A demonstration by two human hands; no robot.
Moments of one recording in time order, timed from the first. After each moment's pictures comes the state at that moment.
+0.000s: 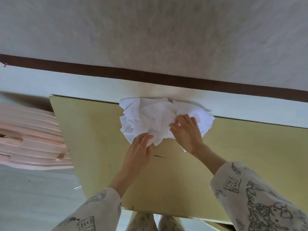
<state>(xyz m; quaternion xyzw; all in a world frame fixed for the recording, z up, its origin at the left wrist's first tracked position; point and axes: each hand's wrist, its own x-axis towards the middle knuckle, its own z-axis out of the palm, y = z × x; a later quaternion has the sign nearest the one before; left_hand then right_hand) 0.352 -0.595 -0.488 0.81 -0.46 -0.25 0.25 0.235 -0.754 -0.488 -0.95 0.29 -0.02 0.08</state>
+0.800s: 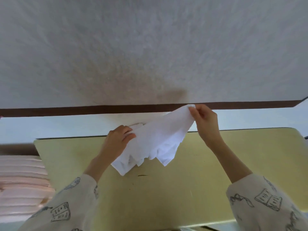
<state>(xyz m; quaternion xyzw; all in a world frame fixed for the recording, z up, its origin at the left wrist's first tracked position) 0.395 -0.649 -0.377 0.77 -0.54 -0.19 0.28 0.160 -0.769 -0.315 -0.66 0.49 -0.40 0.41</state>
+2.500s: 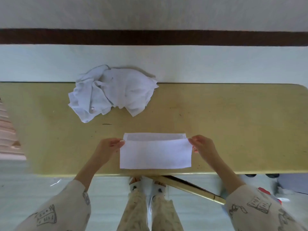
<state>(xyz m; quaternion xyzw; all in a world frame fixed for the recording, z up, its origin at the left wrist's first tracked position) 0.213 -0.561 -0.523 0.80 -0.27 -0.44 0.29 -0.078 -0.711 -0.529 -0.60 0.62 -0.08 0.50</state>
